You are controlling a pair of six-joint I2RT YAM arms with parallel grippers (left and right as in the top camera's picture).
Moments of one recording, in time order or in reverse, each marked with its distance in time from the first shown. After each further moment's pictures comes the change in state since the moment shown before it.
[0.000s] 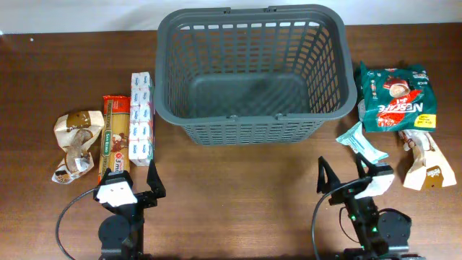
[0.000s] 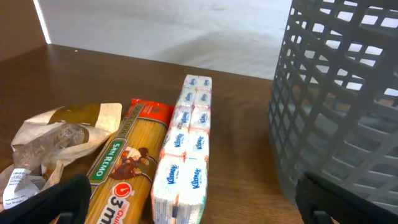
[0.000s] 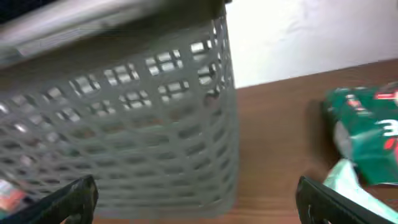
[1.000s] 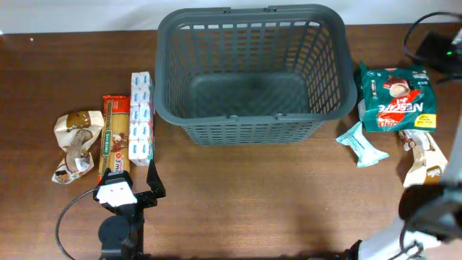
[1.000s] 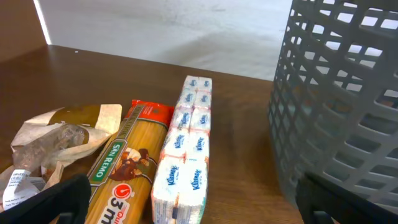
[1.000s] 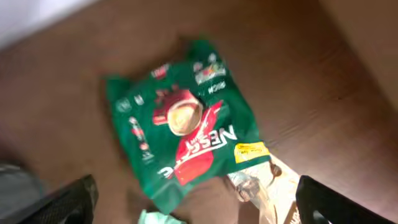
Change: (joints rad) left arm 0.000 -0.004 -0.003 0.005 0.000 0.000; right arm -0.356 1.871 1.965 -1.057 0.336 -0.184
